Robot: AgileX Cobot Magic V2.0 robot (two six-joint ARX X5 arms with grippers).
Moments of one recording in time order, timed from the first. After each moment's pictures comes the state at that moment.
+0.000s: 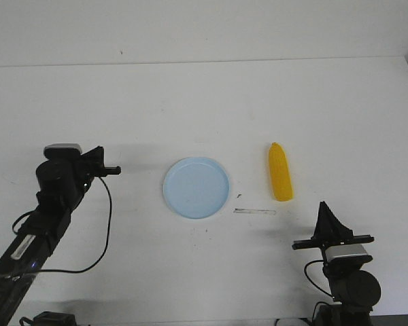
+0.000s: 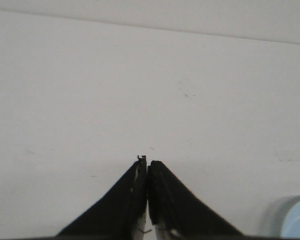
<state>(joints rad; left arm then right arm) -0.13 1.19 0.79 0.21 0.04 -0.14 0.00 0.00 0.01 0.10 -0.08 0.06</state>
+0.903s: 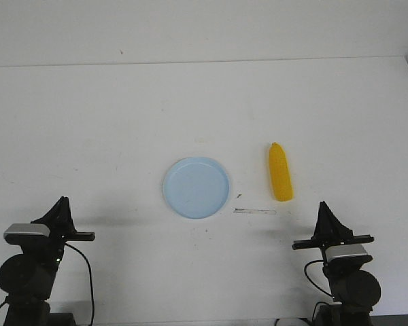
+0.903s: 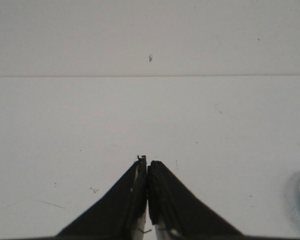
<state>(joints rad) -0.02 0.33 0.35 0.04 0.02 -0.02 0.00 0.00 0.01 0.10 -0.08 0.06</state>
